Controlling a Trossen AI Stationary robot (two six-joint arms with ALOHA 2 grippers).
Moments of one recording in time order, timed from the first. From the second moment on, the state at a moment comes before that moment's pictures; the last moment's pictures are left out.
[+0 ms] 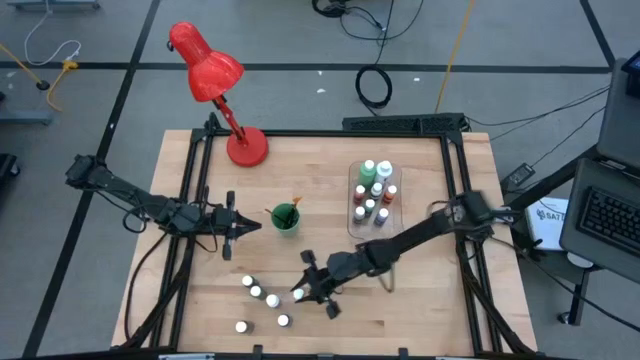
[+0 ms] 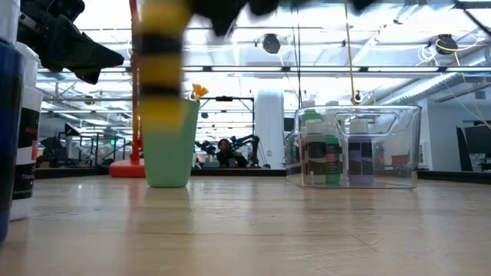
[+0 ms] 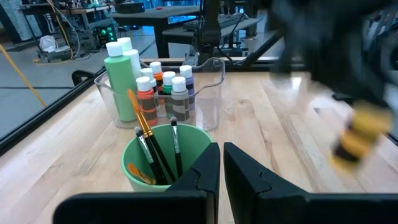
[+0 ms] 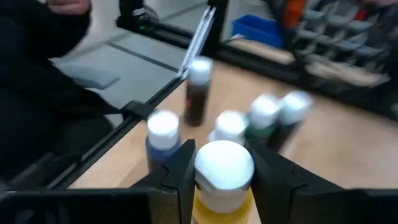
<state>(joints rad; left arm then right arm) -0.40 0.57 0.18 0.21 -0.42 -0.06 0.37 1.97 1.24 0.42 -0.07 -0.13</state>
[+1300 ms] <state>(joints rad) -0.40 0.57 0.18 0.21 -0.42 -0.11 0.28 0.70 0.30 0.01 0.73 0.15</state>
